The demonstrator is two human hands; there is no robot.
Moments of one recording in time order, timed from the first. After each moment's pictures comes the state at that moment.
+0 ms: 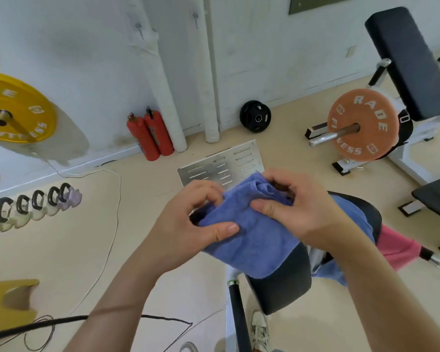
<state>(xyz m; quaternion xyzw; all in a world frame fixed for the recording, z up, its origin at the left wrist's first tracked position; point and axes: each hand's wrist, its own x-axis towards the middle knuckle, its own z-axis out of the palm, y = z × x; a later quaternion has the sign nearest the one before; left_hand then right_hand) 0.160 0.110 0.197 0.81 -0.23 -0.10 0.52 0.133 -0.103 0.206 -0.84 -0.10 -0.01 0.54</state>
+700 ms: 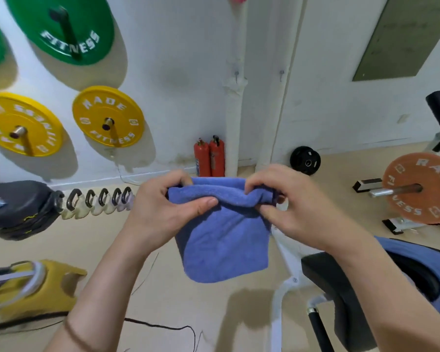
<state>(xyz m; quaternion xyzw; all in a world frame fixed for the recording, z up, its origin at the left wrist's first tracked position) 0.129 0.411 0.266 0.83 -0.11 0.14 0.53 0.133 0.183 0.280 -0.89 -0.29 -0.09 0.33</state>
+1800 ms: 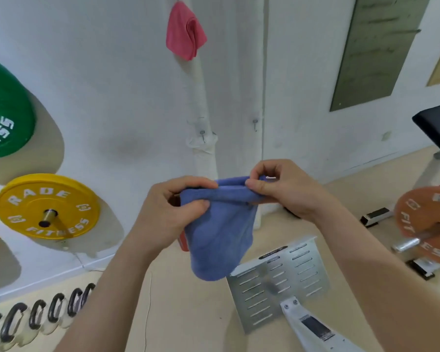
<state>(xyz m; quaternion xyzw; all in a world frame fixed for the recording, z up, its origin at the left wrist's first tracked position) 0.535 0.311 0.311 0.79 -0.20 0.04 0.57 0.552 0.088 0.298 -0.79 -0.09 -0.03 0.61</state>
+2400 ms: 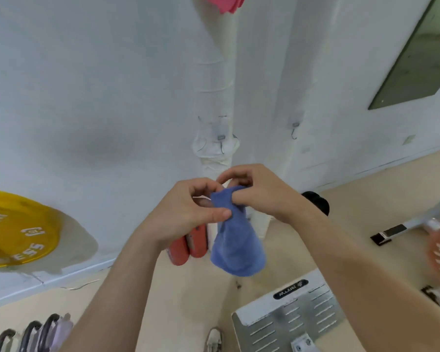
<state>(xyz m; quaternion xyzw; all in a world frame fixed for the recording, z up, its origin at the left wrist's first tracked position) 0.919 0.370 0.224 0.77 -0.17 -0.15 0.60 0.914 0.188 0.243 -0.84 -0.08 0.09 0.52</state>
